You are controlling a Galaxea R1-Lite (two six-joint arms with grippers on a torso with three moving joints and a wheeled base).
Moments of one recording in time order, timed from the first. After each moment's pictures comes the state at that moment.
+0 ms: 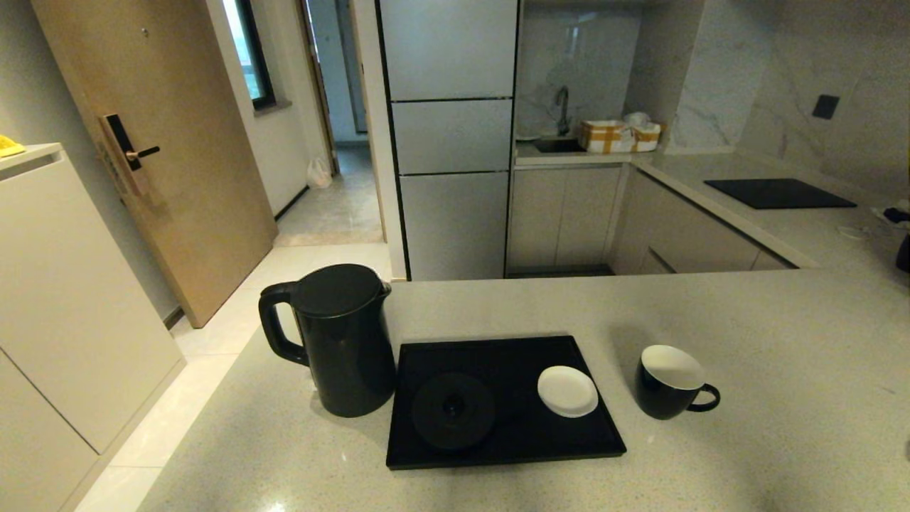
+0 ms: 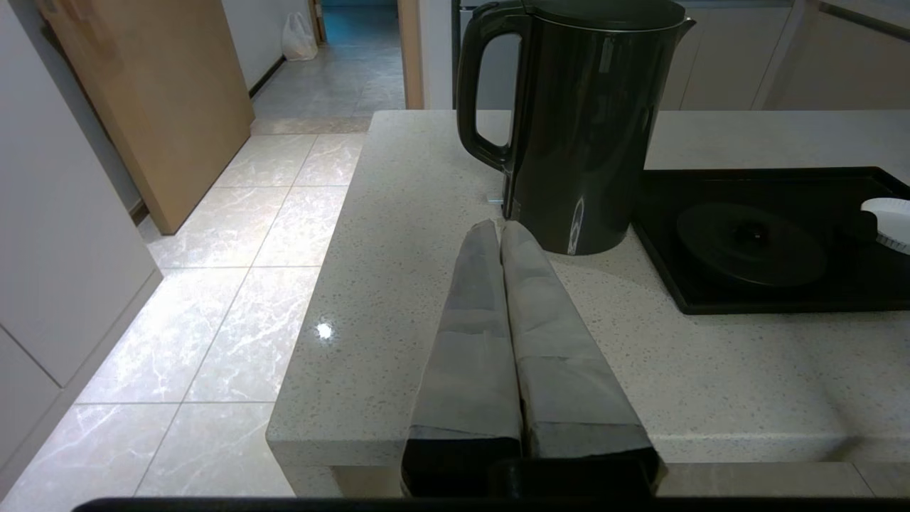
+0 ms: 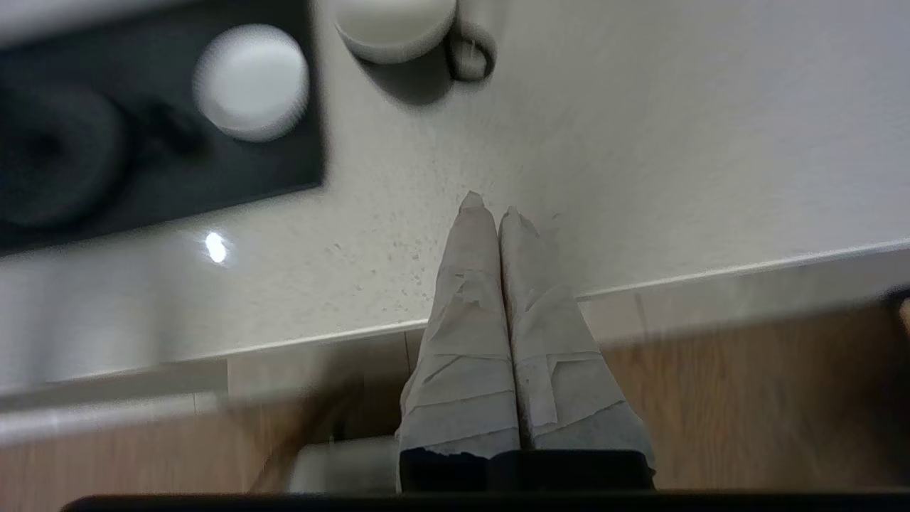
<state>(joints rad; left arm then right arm) 0.00 0.00 0.00 -0.03 0.00 -0.01 -0.01 0.85 -0.45 0.20 -0.03 0.13</state>
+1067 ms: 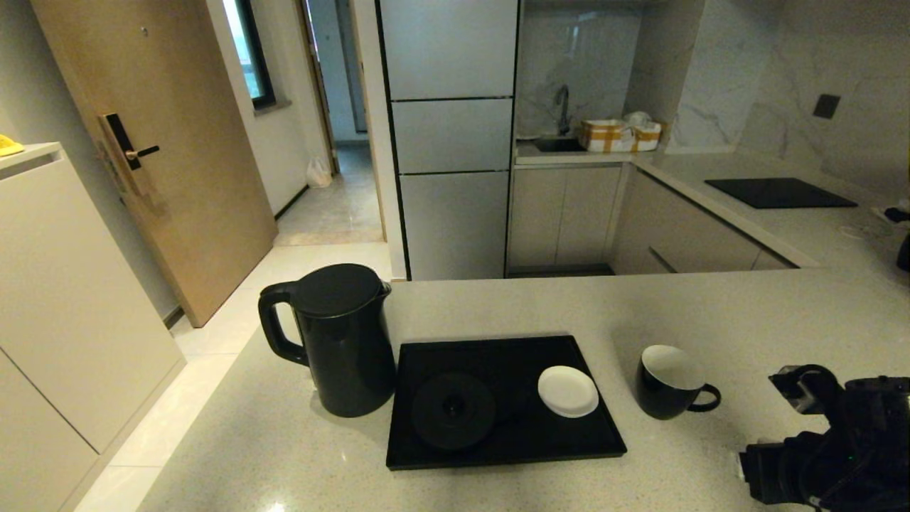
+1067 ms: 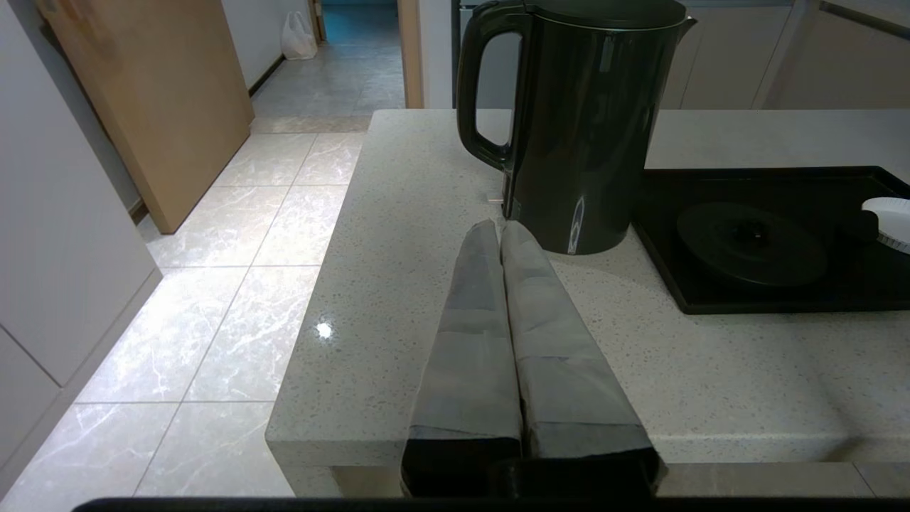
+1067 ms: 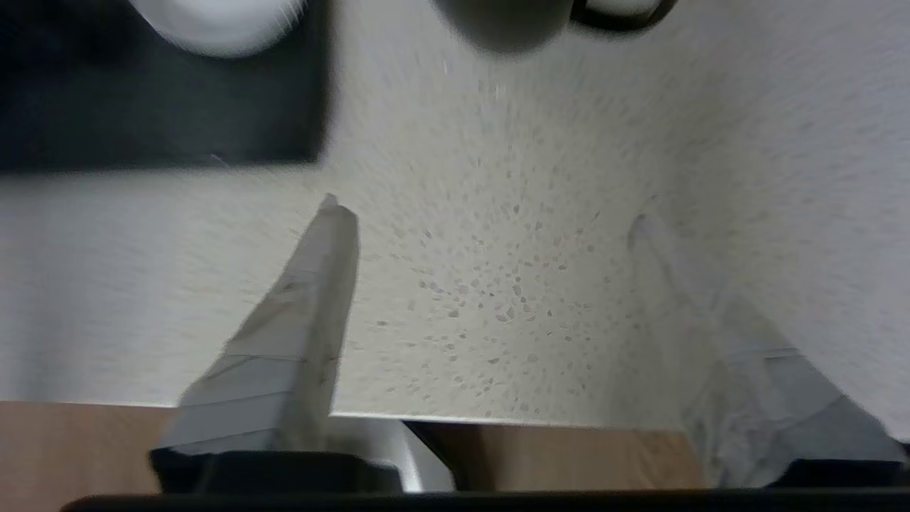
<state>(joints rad) 0.00 0.00 0.00 -0.03 0.00 -0.01 0.14 1.64 -0.10 -0.81 -0.01 0.09</state>
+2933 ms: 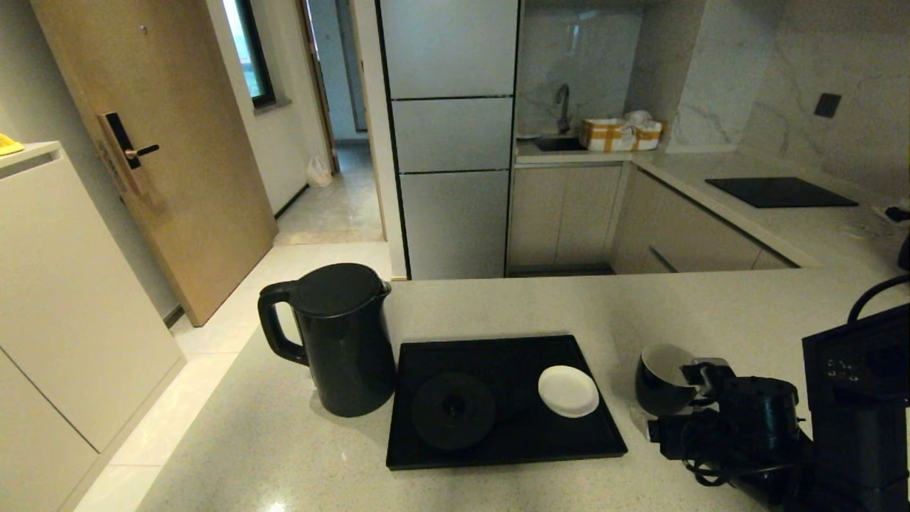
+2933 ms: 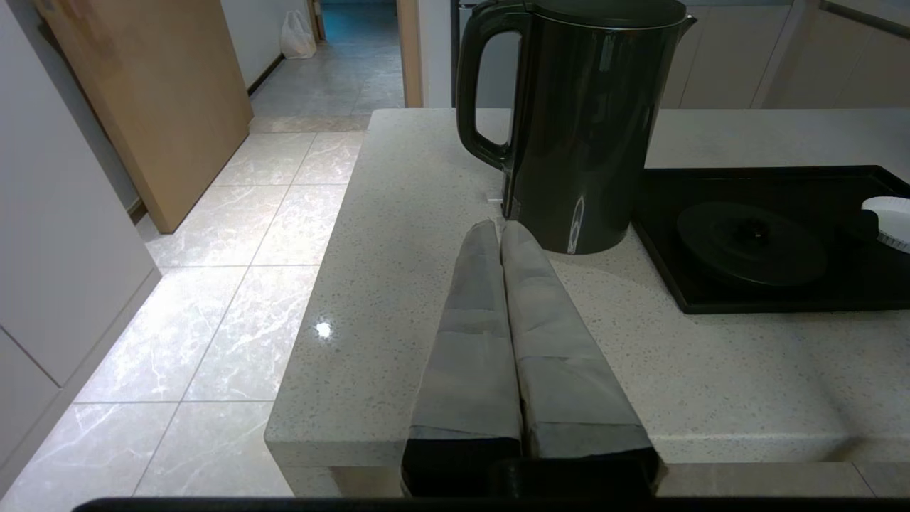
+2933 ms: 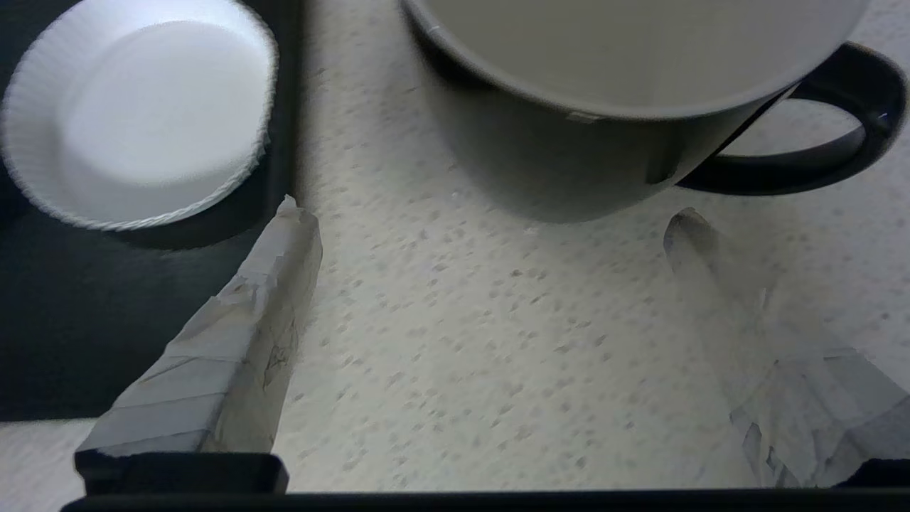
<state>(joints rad) 0.00 0.00 0.00 -0.03 0.00 -0.01 0.23 2.28 -0.18 -1.52 -0.17 0.12</state>
